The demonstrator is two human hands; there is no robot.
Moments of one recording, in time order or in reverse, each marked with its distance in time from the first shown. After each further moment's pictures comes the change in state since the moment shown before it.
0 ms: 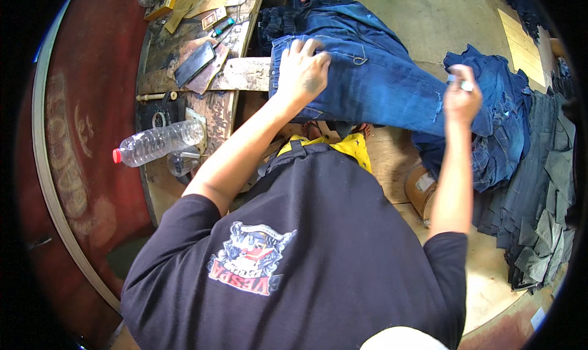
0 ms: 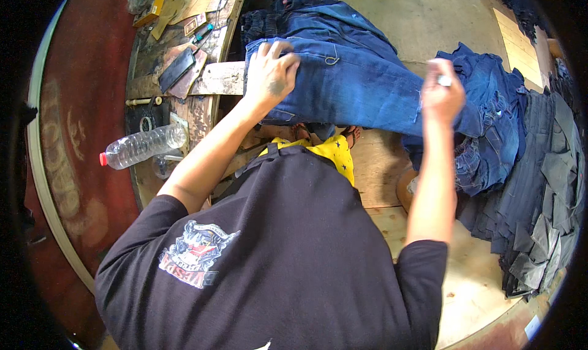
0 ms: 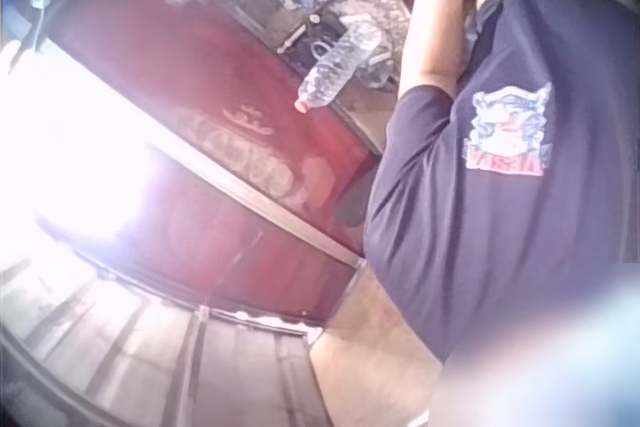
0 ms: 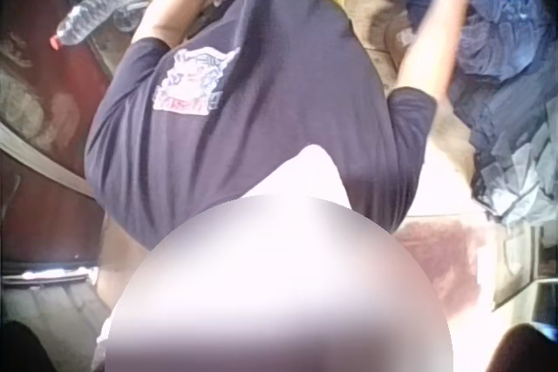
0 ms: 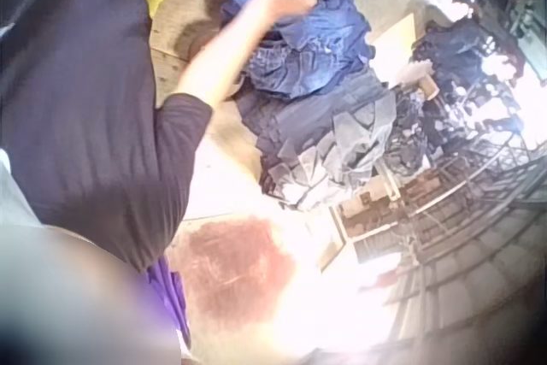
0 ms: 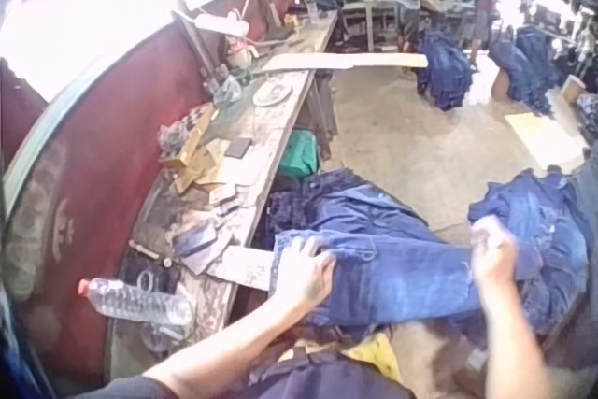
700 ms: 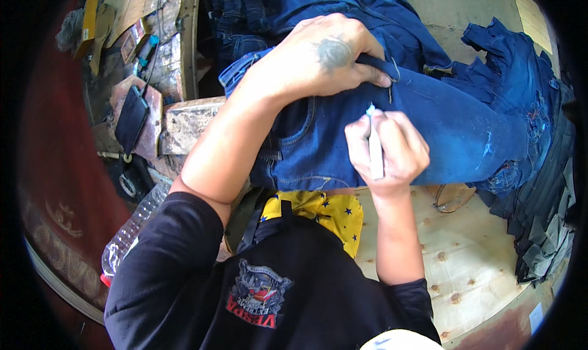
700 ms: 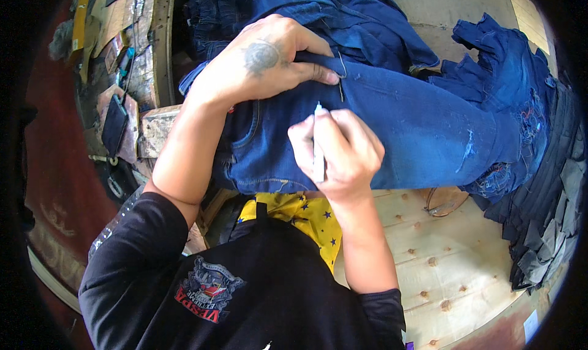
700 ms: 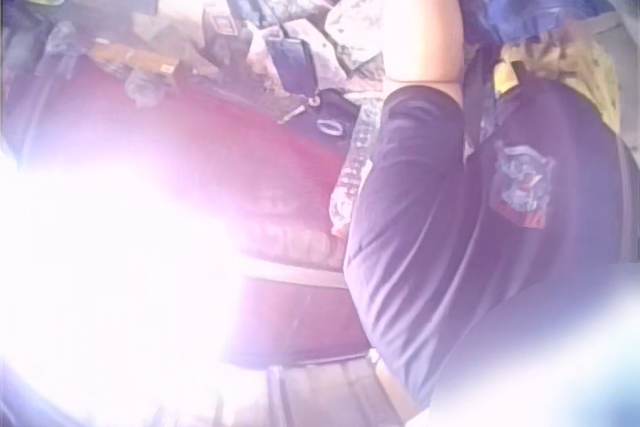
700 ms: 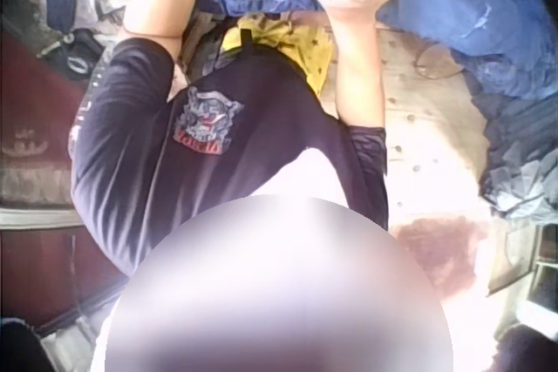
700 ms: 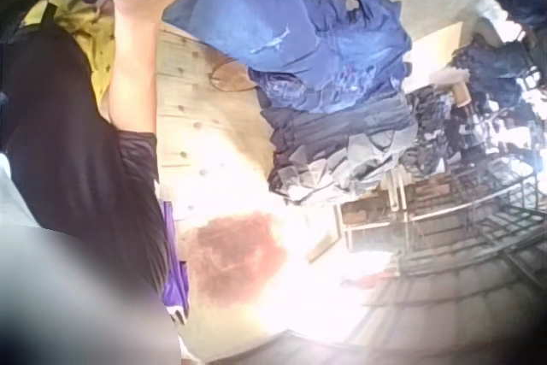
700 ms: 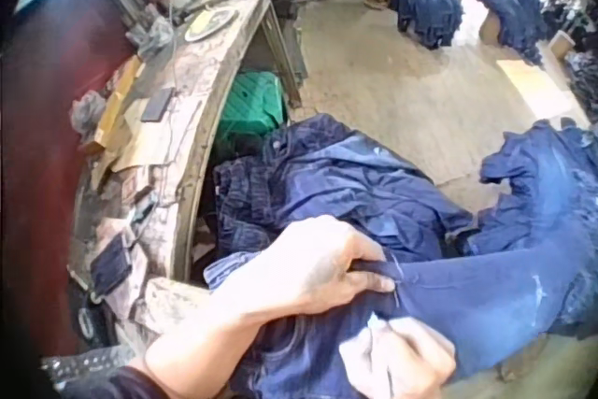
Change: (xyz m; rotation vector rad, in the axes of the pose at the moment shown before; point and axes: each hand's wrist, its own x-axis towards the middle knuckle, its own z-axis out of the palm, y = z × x) left_hand 0.125 -0.050 0.067 -0.580 -0.571 0.189; right_hand -0.069 -0.159 0.165 0.256 -0.064 -0.073
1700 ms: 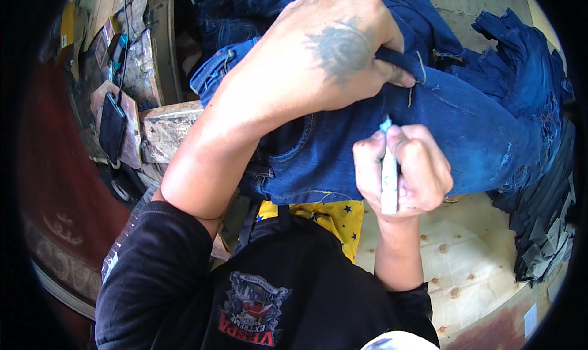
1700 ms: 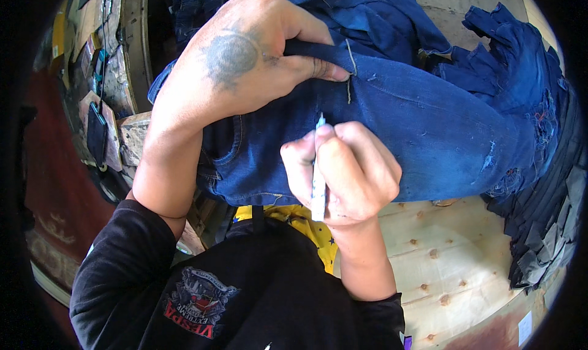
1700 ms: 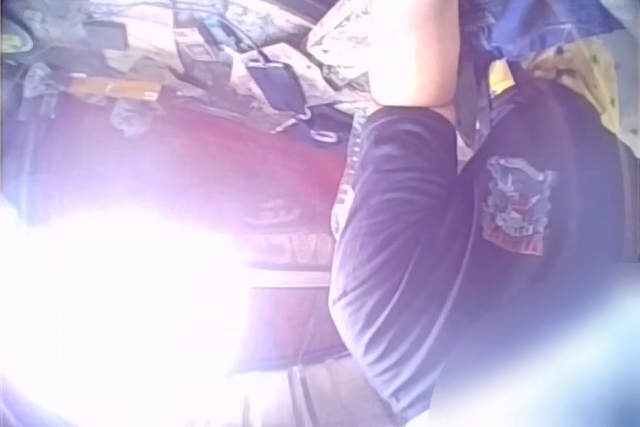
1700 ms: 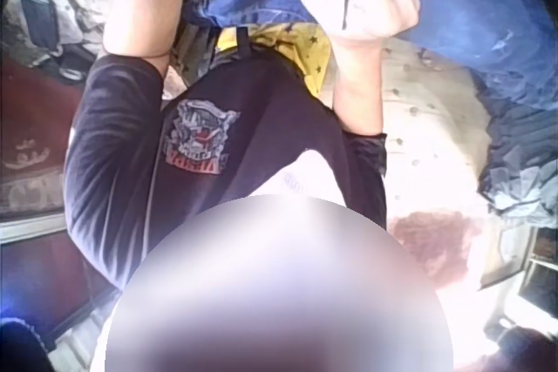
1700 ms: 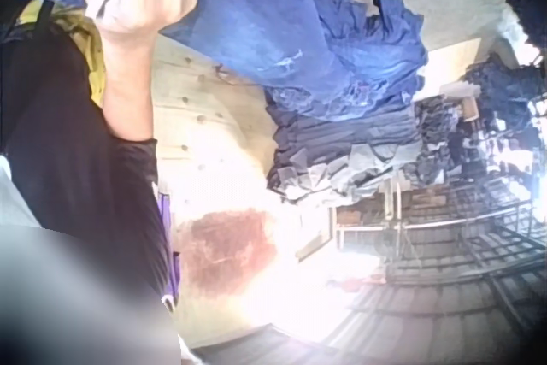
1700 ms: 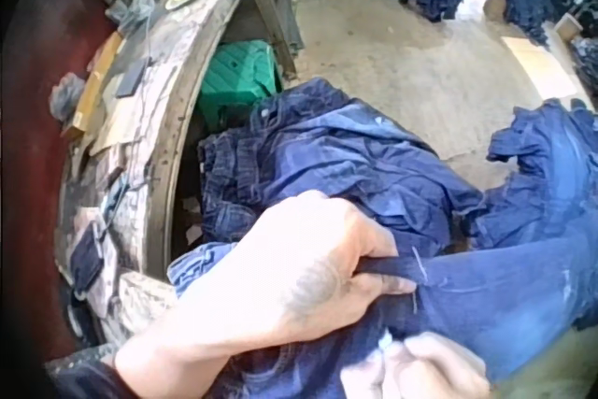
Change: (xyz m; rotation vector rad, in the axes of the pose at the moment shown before) left_hand 0.001 -0.001 0.001 -0.001 0.027 -0.020; right_hand -0.001 0.005 0.008 0.053 0.005 0.070
